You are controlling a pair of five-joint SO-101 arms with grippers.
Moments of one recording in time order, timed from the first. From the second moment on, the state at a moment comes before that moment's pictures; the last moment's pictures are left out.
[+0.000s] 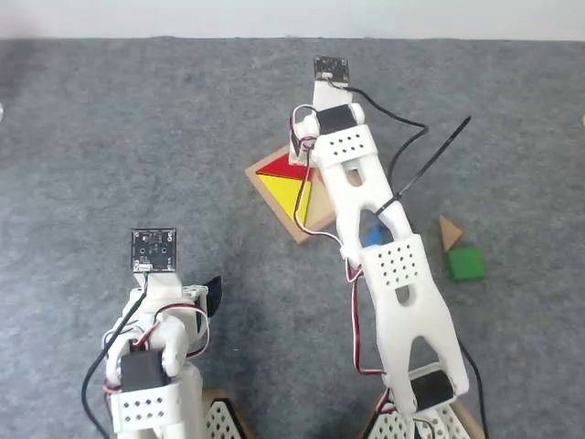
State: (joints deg) left arm -14.2 -103.1 97.7 72.0 -0.7; right arm -23.5 66.7 -70.9 83.1 -22.0
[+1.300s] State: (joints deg) left arm -14.2 -103.1 97.7 72.0 -0.7; right arm -21.5 71.8 -78.3 91.6 -25.4
